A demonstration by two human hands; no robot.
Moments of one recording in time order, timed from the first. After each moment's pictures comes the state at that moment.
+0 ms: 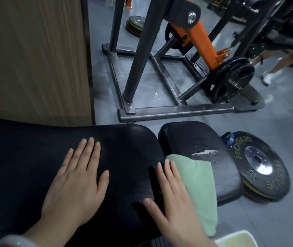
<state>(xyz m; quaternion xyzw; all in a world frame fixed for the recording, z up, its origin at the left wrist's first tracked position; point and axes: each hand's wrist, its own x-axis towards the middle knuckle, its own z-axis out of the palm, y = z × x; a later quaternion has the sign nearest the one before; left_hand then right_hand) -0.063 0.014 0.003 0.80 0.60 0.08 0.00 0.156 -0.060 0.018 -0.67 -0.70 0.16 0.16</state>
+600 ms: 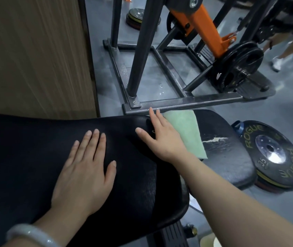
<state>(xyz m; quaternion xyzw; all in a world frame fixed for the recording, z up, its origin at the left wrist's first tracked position) -0.062 0.014 0.003 0.79 0.61 0.08 0.00 0.150 0.068 0.025 -0.69 -0.68 0.21 0.14</state>
